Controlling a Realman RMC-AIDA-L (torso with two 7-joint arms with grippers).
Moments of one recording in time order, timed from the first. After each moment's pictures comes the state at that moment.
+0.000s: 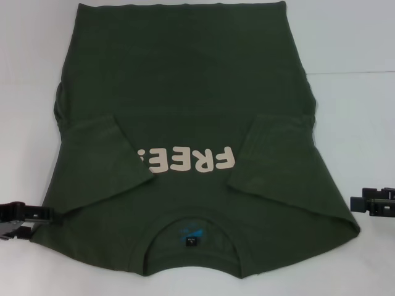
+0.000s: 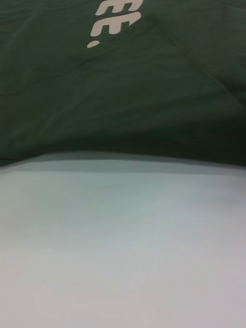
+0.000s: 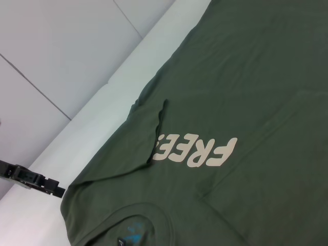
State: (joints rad) left arm -0.58 -1.99 0.46 0.83 2.67 1.60 -2.46; right arm 0.40 1.91 -0.57 -0.63 -2.12 -1.65 1.79
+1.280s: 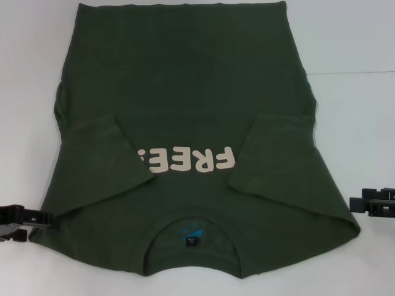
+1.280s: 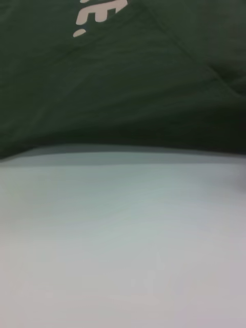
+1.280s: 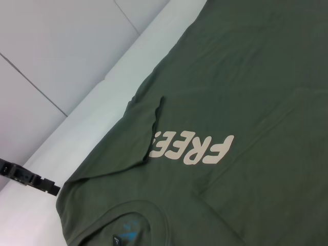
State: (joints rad) left arm -0.60 -1.98 0.48 0.81 2.72 1.60 -2.45; right arm 0.41 1.91 -0.57 -0.62 -2.13 -1.64 1.79
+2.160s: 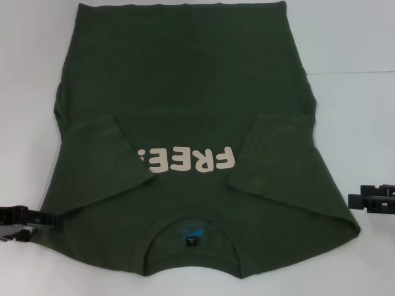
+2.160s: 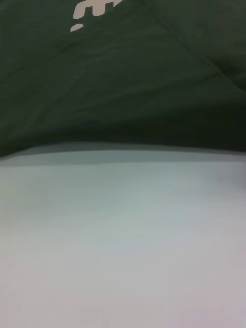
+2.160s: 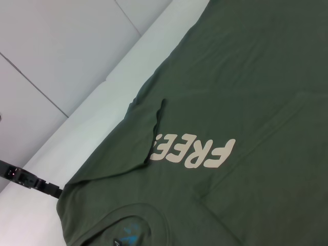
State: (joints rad) left arm -0.61 -1.98 0.49 0.80 2.72 1.57 -2.45; right arm 0.42 1.91 -0.57 -0.62 -2.13 -1.64 1.79
